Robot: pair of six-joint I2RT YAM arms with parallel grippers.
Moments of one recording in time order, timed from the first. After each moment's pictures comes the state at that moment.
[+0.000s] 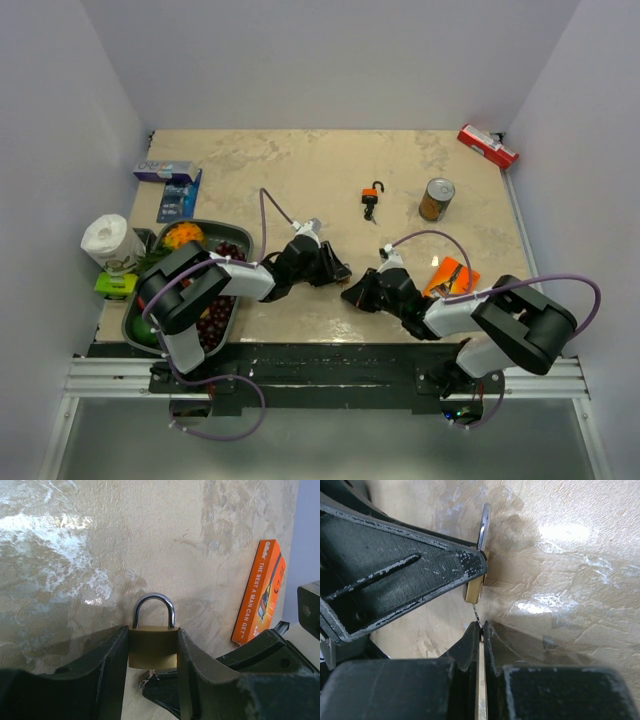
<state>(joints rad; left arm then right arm) -0.82 1.77 0.71 0.48 0.06 -1.01 0.80 1.44 0.24 0.66 0.04 0.98</state>
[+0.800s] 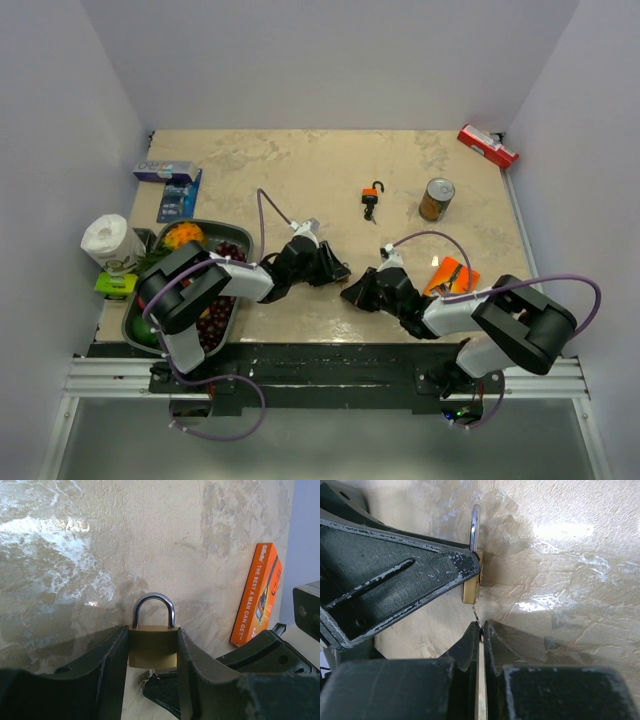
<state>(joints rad) -0.82 1.77 0.69 0.51 0.06 -1.01 0.81 1.44 0.26 0.62 0.07 1.03</state>
